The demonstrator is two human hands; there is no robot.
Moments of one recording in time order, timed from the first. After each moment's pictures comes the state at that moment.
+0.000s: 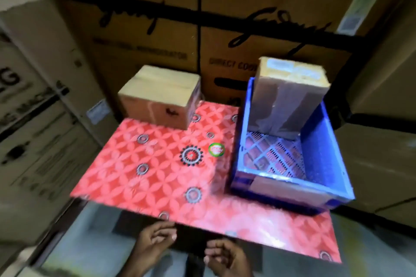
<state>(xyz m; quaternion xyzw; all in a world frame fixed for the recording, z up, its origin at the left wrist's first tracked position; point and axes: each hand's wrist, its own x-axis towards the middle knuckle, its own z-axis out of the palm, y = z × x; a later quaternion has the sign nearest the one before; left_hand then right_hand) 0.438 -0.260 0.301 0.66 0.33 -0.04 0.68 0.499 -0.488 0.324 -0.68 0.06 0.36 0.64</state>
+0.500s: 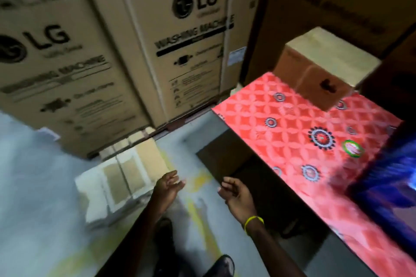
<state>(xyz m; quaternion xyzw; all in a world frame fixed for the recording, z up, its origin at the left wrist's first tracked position) 0.182 -0.165 0.240 0.48 0.60 0.18 0.61 0.378 -0.296 0.259 -0.75 -0.19 0.46 0.44</state>
